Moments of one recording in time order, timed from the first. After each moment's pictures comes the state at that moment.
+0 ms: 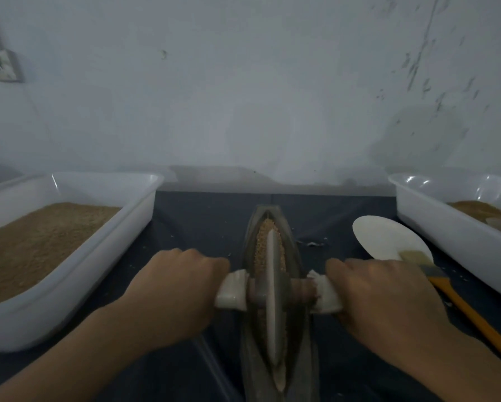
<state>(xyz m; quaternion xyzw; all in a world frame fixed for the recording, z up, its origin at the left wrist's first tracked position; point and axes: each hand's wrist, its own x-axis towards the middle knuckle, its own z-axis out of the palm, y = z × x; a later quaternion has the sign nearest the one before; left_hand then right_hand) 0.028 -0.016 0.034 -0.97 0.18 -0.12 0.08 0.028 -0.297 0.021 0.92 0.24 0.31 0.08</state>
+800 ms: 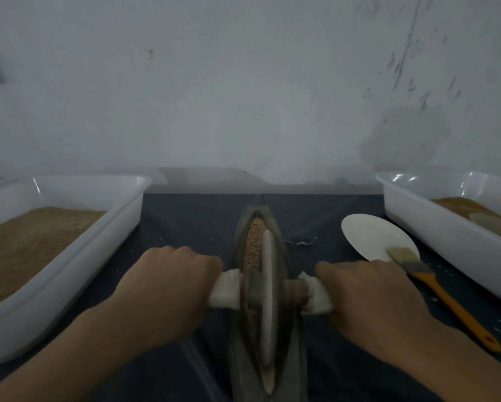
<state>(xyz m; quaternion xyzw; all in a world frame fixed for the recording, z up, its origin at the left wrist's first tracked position) 0.031 -0.023 0.039 -0.97 0.18 -0.15 0.12 0.030 -0.301 0.016 0.92 0.24 0.29 0.08</state>
